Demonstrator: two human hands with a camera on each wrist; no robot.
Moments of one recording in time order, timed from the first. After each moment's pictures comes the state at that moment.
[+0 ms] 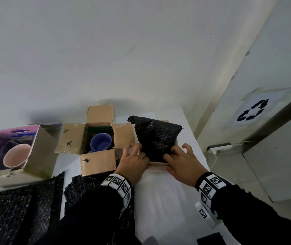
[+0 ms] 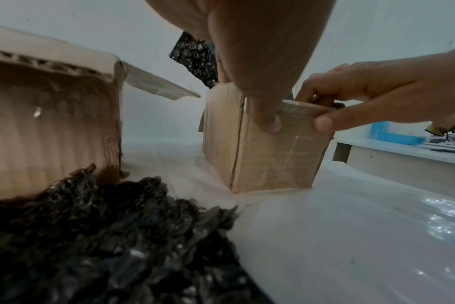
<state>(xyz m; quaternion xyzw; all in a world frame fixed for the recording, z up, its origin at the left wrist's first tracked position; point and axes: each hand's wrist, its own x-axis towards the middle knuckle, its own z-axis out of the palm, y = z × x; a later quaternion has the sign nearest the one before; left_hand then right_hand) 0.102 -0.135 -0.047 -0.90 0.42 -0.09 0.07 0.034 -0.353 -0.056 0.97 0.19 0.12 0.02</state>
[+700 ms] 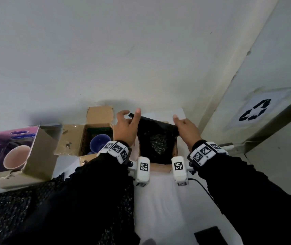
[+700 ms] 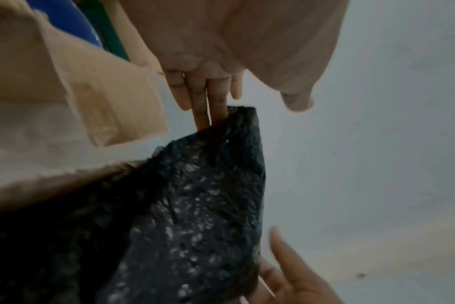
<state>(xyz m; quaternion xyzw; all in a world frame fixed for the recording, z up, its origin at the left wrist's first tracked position) 0.179 -0.168 0.022 -0.82 0.00 0.03 -0.57 0.121 -0.368 0.004 0.78 -0.31 0.03 -0.55</state>
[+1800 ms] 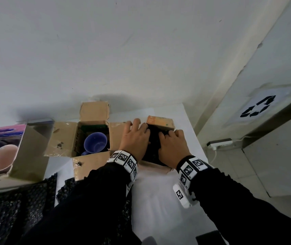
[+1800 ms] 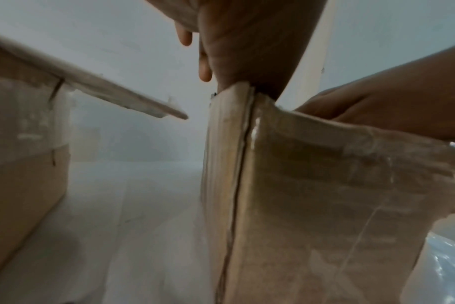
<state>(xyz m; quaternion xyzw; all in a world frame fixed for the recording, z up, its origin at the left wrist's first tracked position) 0.167 -0.182 -0.016 -0.93 0.35 -0.06 0.09 0.109 -0.324 -0.038 1.00 0.00 -0.03 0.02</state>
